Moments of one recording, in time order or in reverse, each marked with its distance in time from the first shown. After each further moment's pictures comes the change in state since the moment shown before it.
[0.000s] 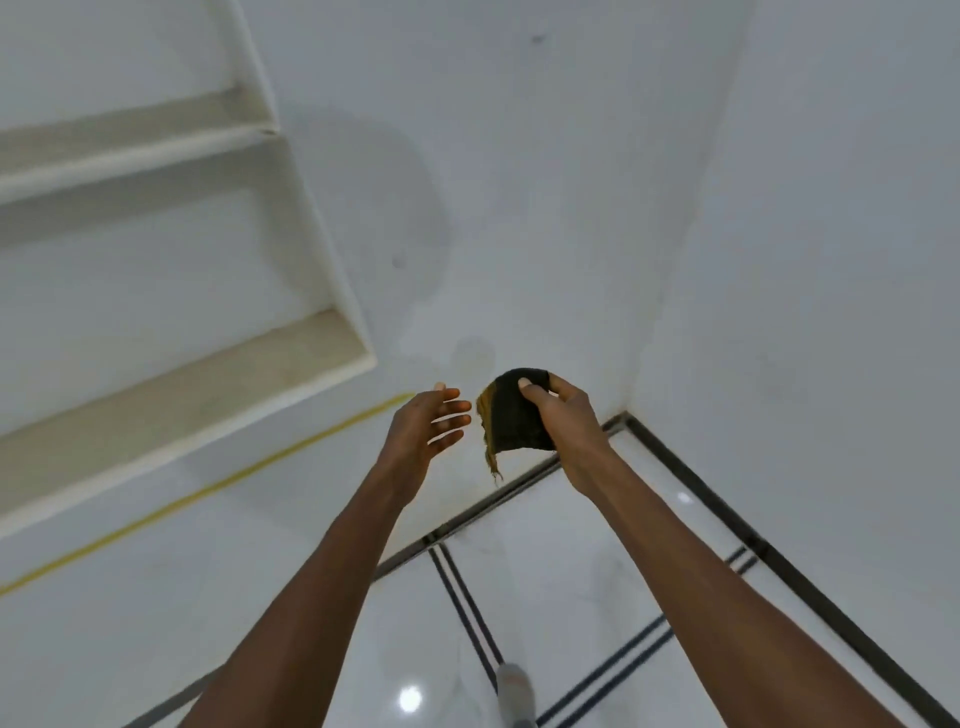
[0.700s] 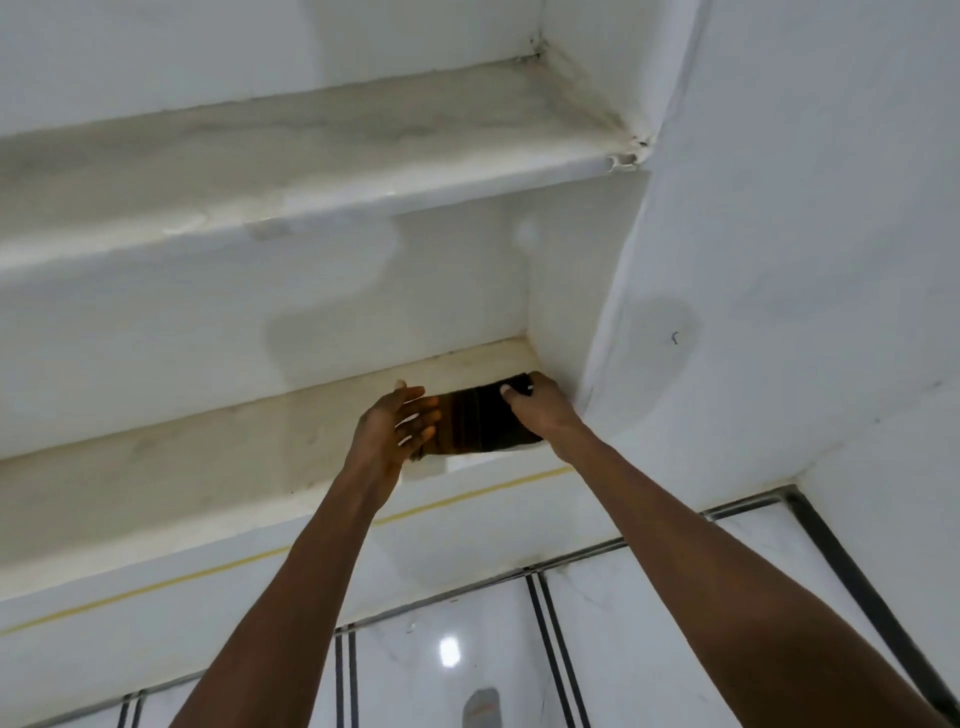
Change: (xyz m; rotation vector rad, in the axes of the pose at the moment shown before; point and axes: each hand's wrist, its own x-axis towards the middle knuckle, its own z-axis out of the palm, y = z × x) left_hand 0.126 0.087 -0.336 -0.355 0.497 -0.045; right_hand 0.219 -0.006 0.383 -0.639 -0.427 0.018
